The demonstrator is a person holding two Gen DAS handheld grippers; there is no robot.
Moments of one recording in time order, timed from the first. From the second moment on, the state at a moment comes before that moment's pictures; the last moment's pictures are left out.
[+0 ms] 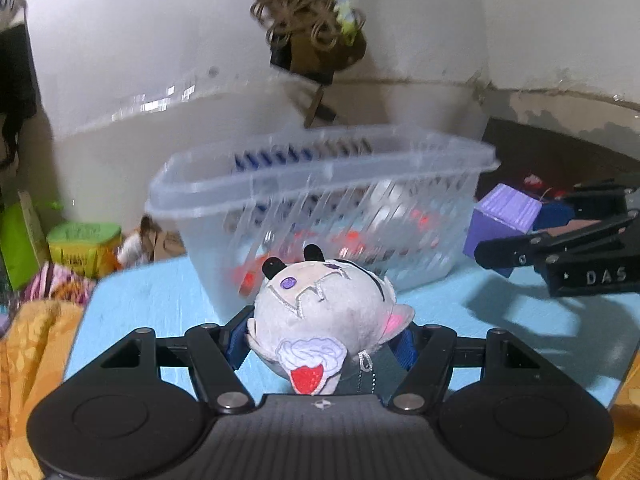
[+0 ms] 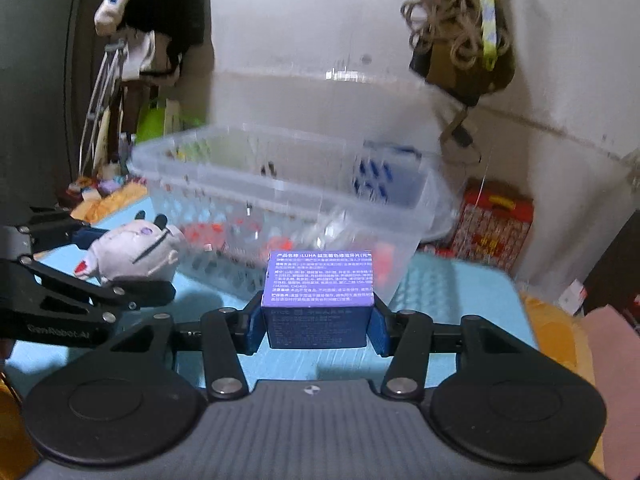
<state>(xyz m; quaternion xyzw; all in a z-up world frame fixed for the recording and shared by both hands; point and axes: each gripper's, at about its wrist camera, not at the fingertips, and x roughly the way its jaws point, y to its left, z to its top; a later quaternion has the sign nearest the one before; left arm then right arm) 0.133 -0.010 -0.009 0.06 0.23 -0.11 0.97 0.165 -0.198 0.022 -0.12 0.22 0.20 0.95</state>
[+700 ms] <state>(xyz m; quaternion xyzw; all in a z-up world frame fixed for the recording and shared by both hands) 0.096 -0.001 0.049 0.02 0.11 -0.12 0.99 0.147 -0.238 0.071 -0.05 0.14 0.19 0.97</state>
